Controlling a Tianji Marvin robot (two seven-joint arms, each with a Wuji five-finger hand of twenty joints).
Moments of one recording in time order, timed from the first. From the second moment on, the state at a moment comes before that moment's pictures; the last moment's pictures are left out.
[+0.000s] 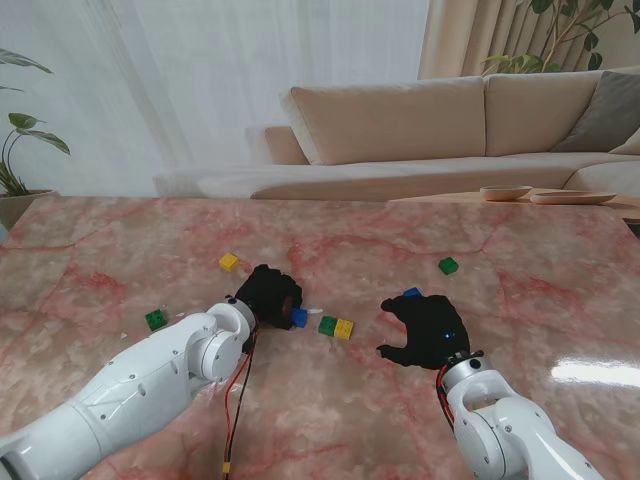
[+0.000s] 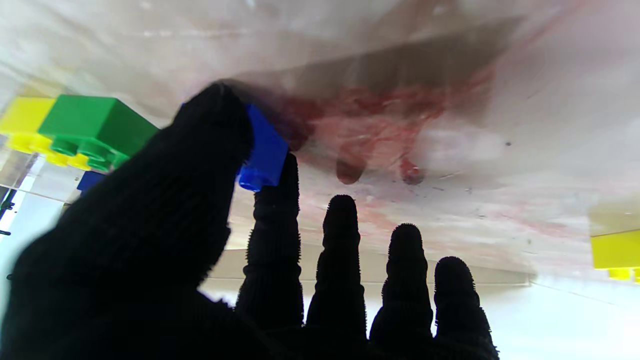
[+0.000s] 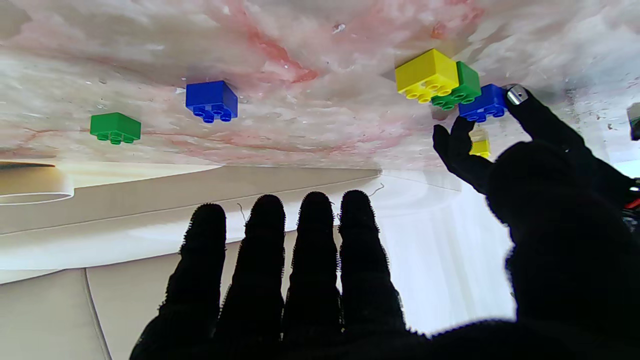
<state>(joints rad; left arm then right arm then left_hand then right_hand) 1.04 -1.16 -0.57 -1.10 0.67 0.09 0.11 -1.81 -1.06 1.27 -1.79 -1.14 0.09 -0.08 0.70 -0.69 0.77 -0.23 0.60 -0.15 0.92 0.41 0.47 -0.01 0.44 0.50 0.19 0.12 0.36 0.62 -0.06 0.05 0.33 0.67 0.29 -0.48 0.69 -0.09 0.44 -0.02 0.26 0.56 0.50 -0.08 0.28 0.36 0.47 -0.07 0.20 0.38 0.18 -0.01 0.60 0.58</state>
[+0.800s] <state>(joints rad) 0.95 -1.22 -0.46 -0.99 0.62 0.02 0.13 -1.82 -1.06 1.28 -1.80 -1.14 0.09 -0.07 0.70 -0.70 0.77 -0.23 0.60 -0.15 0.94 0.45 0.47 -0.01 0.44 0.51 0.19 0.12 0.36 0.62 -0.06 0.05 0.33 0.67 0.29 -0.48 0.69 -0.09 0.44 -0.02 0.26 0.56 0.50 -0.08 0.28 0.36 0.47 -0.07 0.20 0.38 0.18 -0.01 0.60 0.58</state>
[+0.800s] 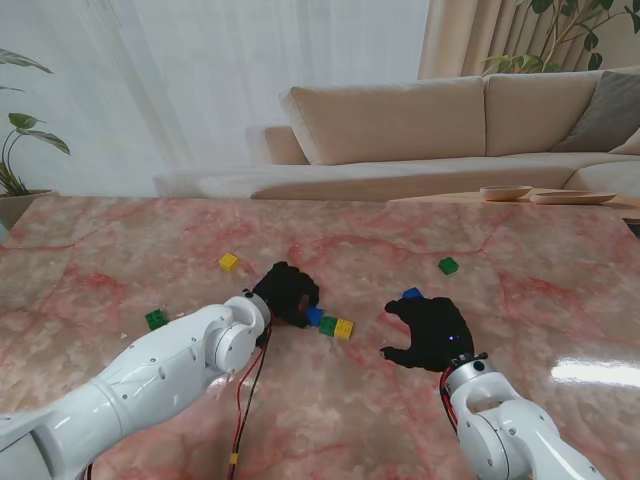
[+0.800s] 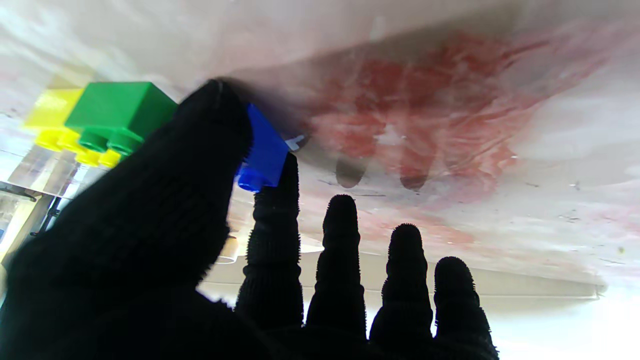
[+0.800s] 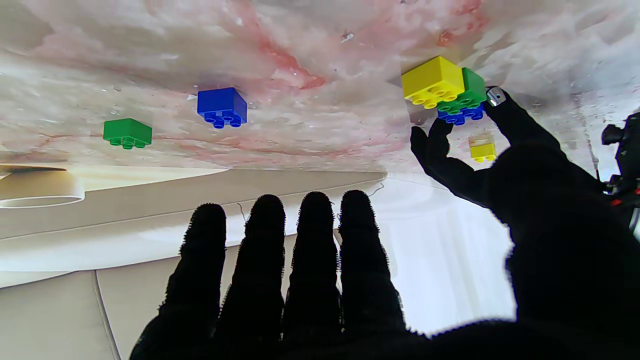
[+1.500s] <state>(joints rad) 0.94 -1.21 -0.45 -1.01 0.63 -0.01 0.11 -1.83 -1.06 1.28 -1.80 -1.13 0.09 -0.07 0.70 -0.71 0.77 -0.23 0.59 -0.15 0.95 0.45 0.47 -0.01 0.44 0.51 0.19 0.12 0.36 0.62 -0.06 0.05 0.33 0.67 0.29 -0.47 0.70 -0.09 0.44 -0.02 0.26 0.56 0.50 -0.08 0.28 0.36 0.47 -0.07 0.20 0.38 0.18 -0.01 0.60 0.58</state>
